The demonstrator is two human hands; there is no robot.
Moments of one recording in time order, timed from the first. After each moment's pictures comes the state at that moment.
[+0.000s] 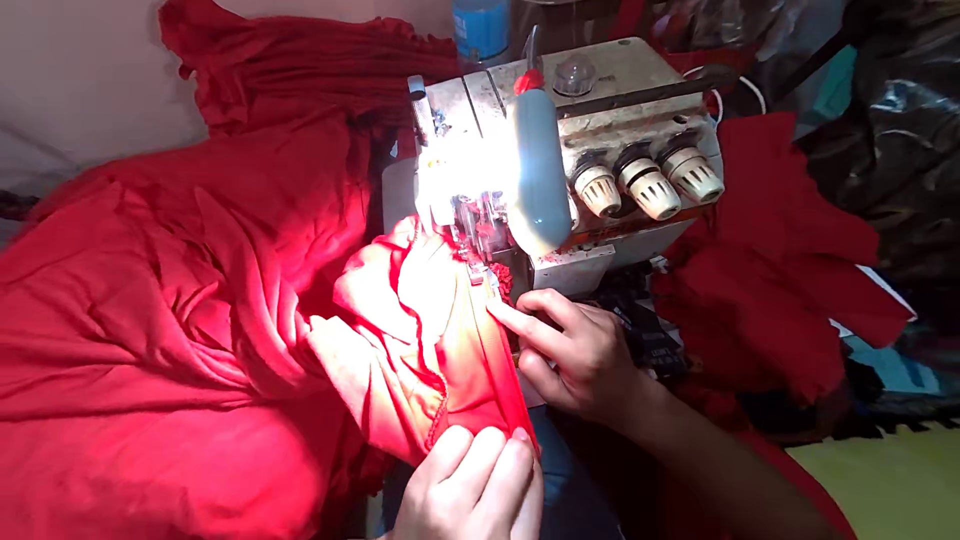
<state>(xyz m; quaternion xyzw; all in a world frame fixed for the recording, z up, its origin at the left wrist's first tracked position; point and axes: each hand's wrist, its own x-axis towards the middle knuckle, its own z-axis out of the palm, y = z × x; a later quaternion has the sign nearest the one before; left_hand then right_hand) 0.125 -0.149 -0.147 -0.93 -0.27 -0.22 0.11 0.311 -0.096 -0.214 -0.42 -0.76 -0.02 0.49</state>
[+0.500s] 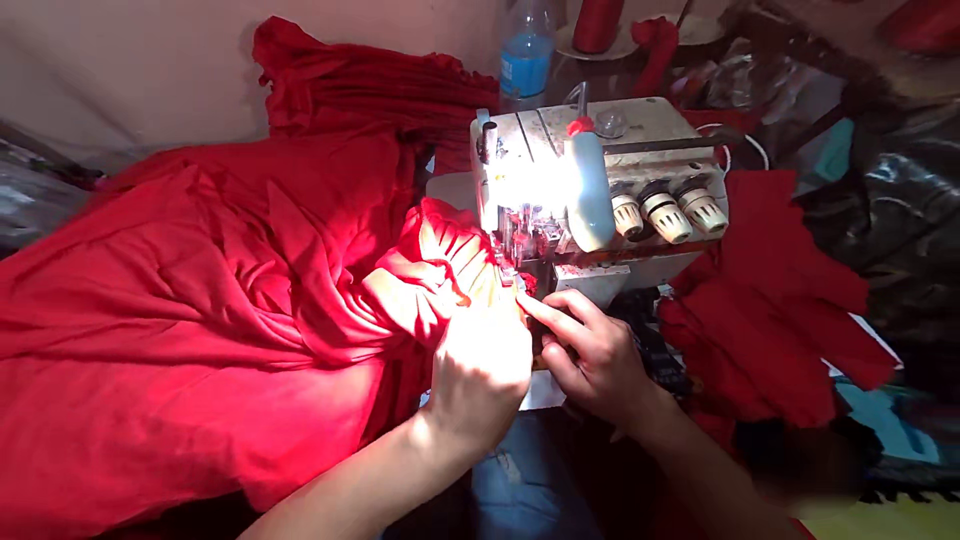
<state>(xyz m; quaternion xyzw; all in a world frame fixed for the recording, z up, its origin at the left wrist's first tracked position) 0.144 -0.093 -0.166 -0.85 -0.37 -0.33 0.17 0.312 -0.098 -0.208 -0.46 -0.76 0.01 0.46</state>
